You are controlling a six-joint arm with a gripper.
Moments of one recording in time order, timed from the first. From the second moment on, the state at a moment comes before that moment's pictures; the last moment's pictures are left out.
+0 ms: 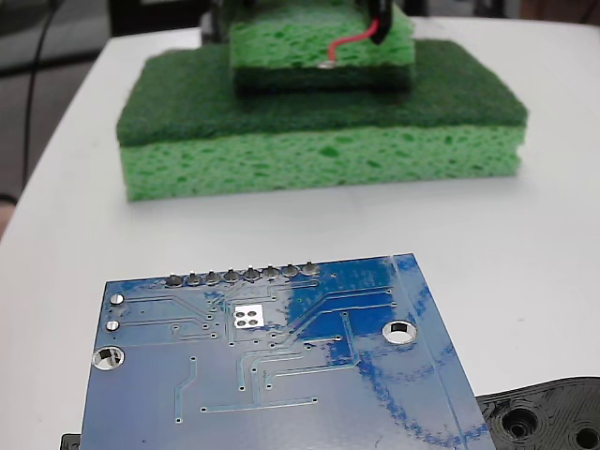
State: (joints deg) arm 3.1 174.9 172.1 44.4 1.6 4.0
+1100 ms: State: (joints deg) arm 21.1 140.4 141.6 39.2 -11.5 -4.3
